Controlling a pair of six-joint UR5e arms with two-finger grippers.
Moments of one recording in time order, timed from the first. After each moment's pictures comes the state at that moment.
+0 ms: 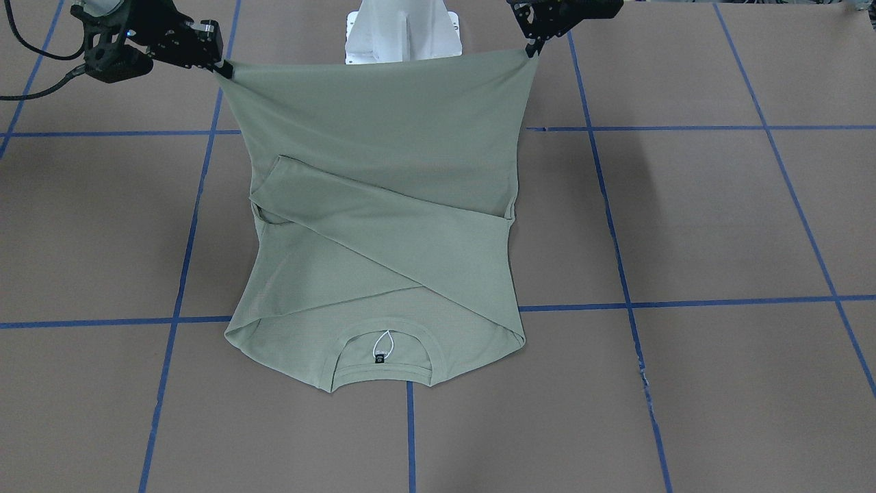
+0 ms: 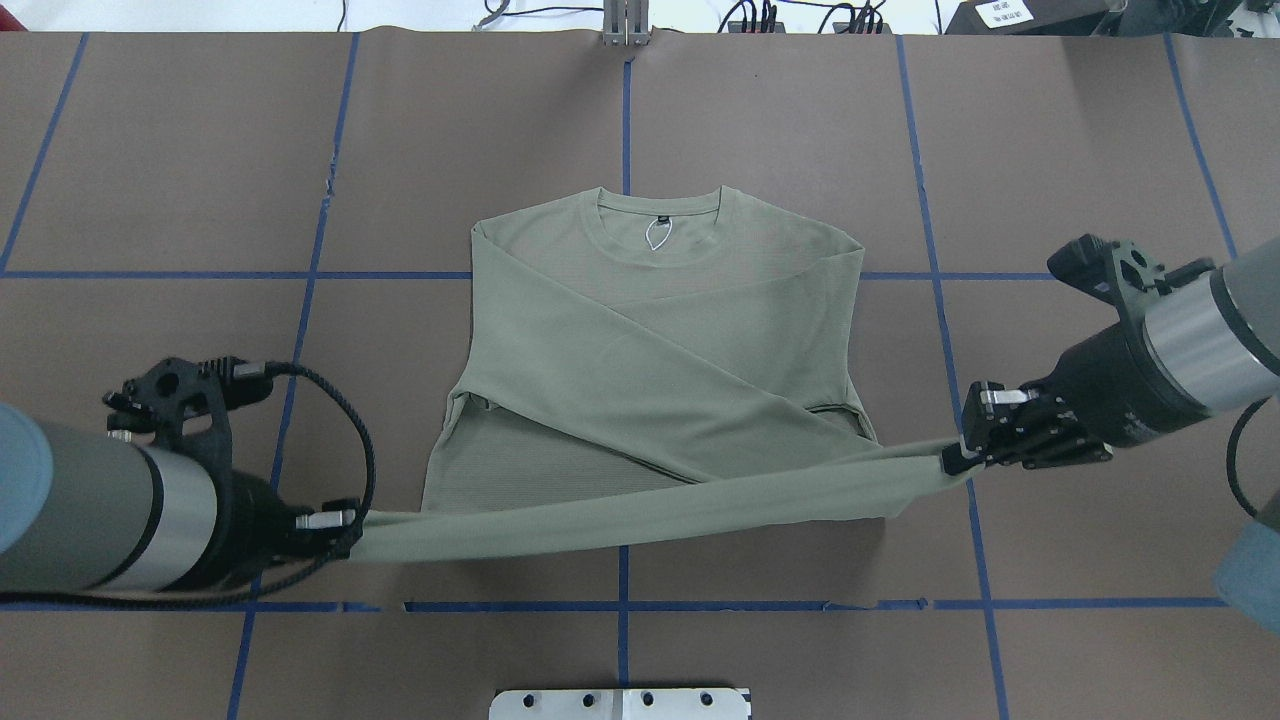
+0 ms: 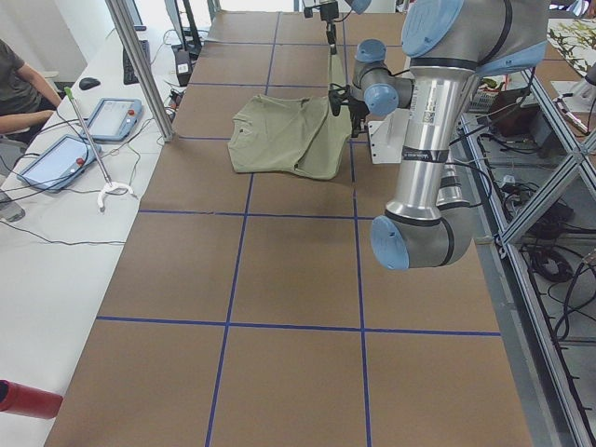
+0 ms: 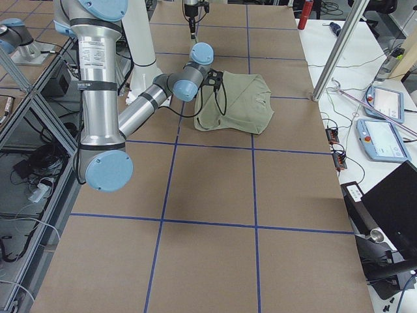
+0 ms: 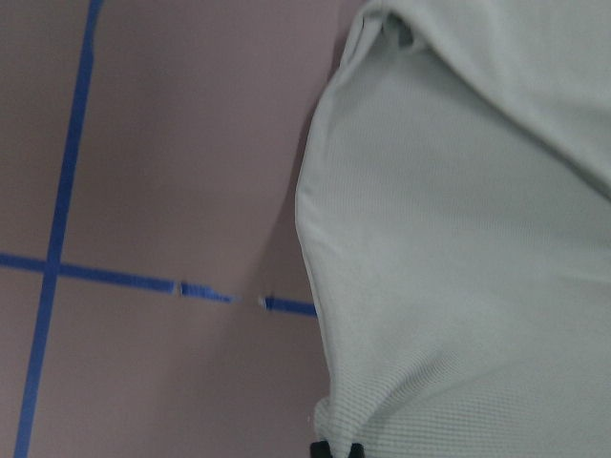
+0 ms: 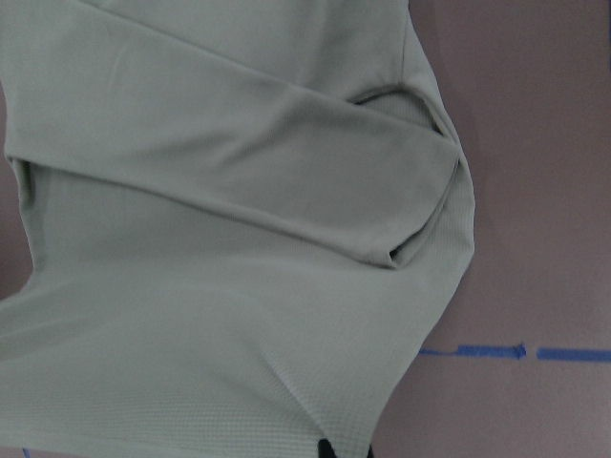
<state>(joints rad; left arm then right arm) -0.41 -1.81 -2.45 -1.36 -1.84 -1.52 0.80 -1.54 2.24 -1.28 2.42 1.35</state>
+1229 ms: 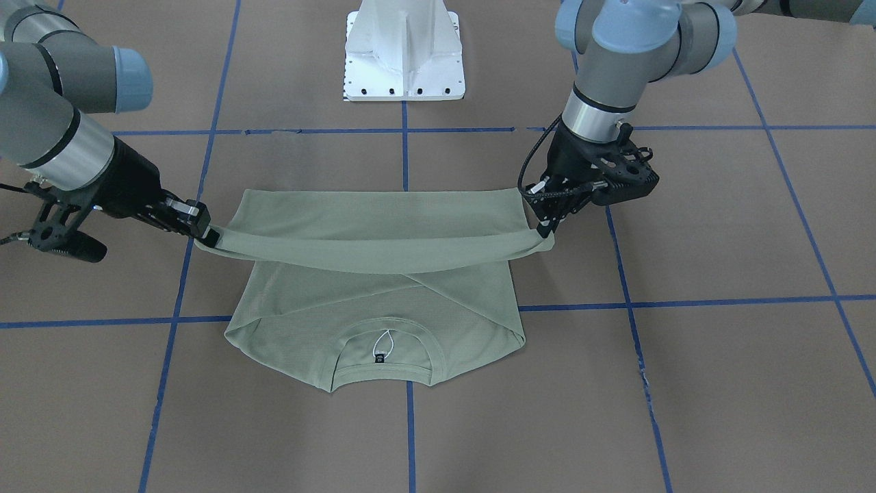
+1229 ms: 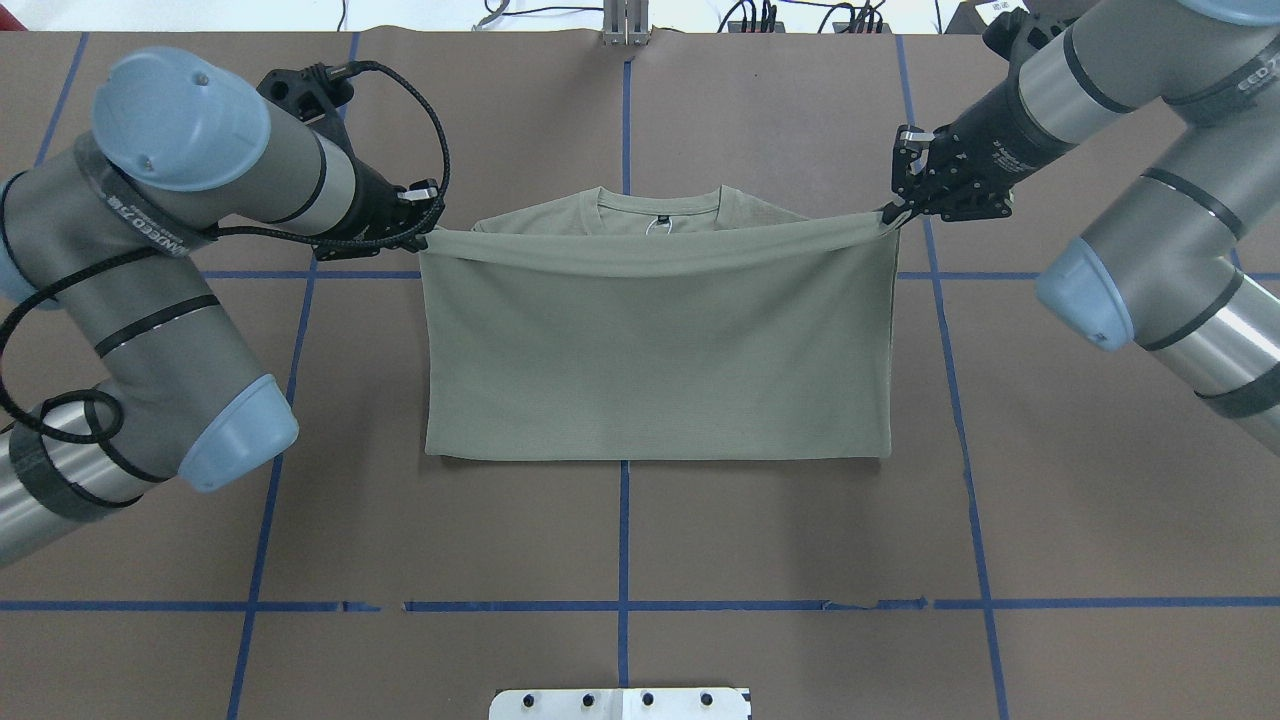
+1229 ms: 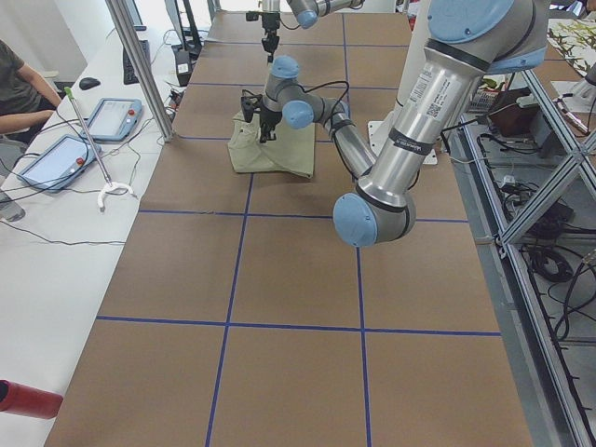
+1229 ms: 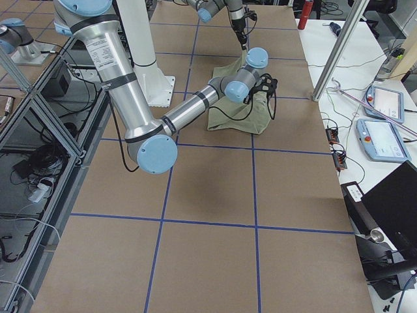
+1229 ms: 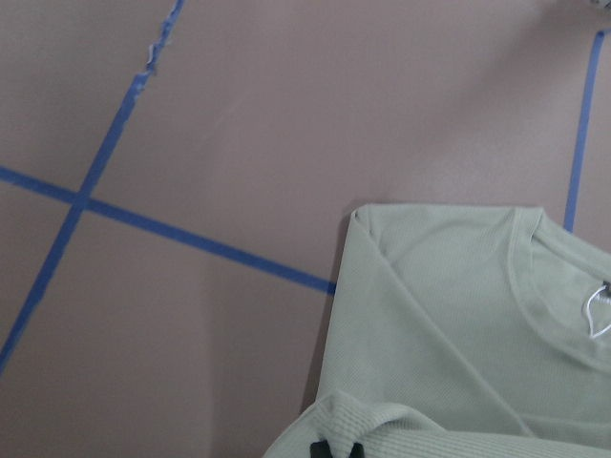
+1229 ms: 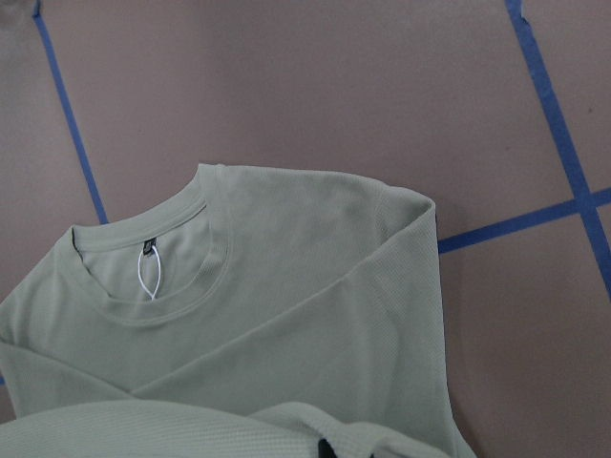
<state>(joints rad) -0.76 -2.10 -1.79 -1.77 -1.86 -1.46 1.00 -1.11 1.69 -1.28 2.37 1.34</state>
